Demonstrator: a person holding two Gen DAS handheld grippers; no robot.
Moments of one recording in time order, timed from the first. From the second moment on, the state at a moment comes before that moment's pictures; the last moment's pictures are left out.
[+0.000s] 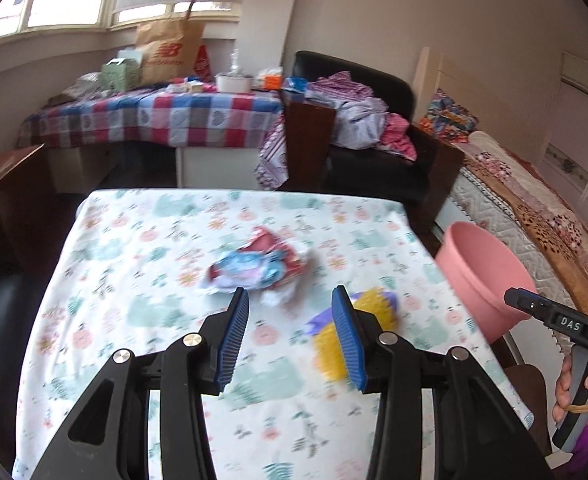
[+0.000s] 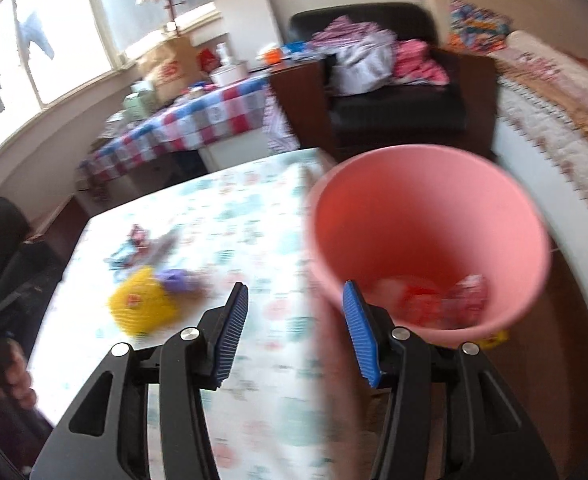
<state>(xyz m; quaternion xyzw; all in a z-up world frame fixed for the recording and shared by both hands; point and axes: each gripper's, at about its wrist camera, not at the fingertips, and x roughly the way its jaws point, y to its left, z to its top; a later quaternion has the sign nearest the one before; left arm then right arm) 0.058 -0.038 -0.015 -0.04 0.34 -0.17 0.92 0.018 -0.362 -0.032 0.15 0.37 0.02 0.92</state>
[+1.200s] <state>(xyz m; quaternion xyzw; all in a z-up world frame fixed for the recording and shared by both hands) 0.155 -0.011 -0.089 -0.10 0.43 -0.14 0.89 0.049 -0.254 -0.056 0.12 0.44 0.14 0.88</state>
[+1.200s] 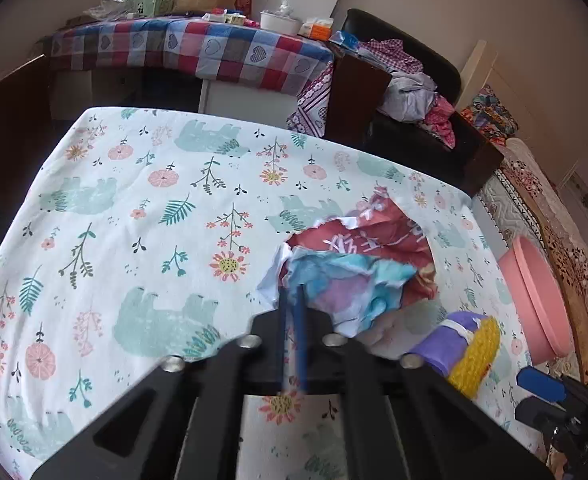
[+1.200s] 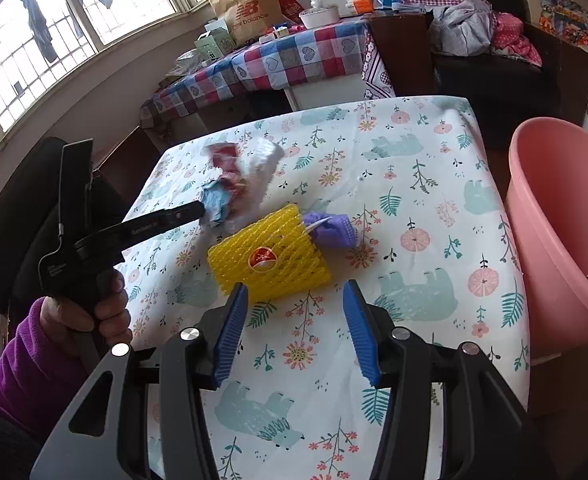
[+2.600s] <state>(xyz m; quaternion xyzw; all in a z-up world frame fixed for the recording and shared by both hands) 0.087 0.057 -0.068 -0.20 0.43 -0.13 0.87 0.068 -0.232 -0.072 0.17 0.46 0.20 0.85</state>
